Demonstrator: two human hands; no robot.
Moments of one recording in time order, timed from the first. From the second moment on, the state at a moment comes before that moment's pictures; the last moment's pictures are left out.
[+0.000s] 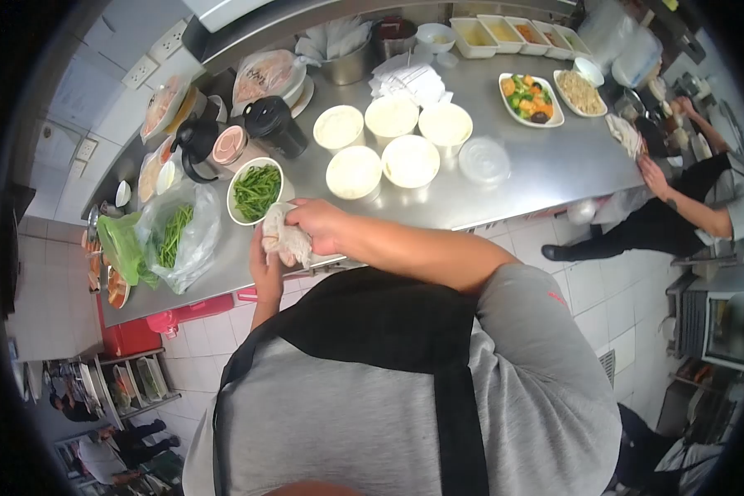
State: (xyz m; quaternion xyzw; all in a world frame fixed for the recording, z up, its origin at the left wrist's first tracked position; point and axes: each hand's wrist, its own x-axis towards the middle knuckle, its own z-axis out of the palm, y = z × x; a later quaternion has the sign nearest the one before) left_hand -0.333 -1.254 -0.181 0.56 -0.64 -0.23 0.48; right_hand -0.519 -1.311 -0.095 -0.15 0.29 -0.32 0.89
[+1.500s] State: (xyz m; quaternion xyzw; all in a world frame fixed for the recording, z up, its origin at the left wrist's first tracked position) left_hand -0.686 -1.346 -0.136 0.33 -0.93 -0.07 0.16; right_hand -0.889 -1.336 -0.198 -0.50 0.59 -0.46 0.43
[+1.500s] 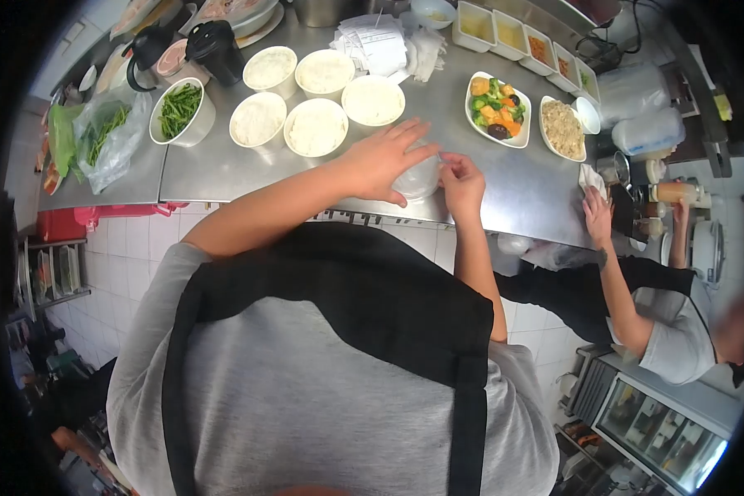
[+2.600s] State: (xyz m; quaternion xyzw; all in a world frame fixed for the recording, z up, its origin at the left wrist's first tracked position) left_hand -0.546 -1.301 -0.098 0.38 -0.40 -0.67 0.50; right_hand -0.761 -1.318 -0.080 -0.55 0.46 -0.52 0.47
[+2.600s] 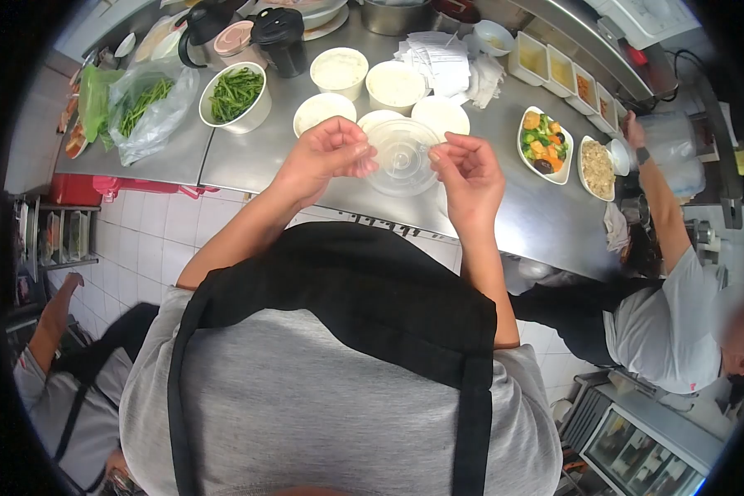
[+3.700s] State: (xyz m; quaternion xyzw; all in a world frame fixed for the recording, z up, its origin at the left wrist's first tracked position) left_hand -0.466 -1.323 -0.181 0.52 -0.60 -0.30 0.53; right_hand -0.734 -1.332 -0.093 -0.56 0.49 -0.47 0.48
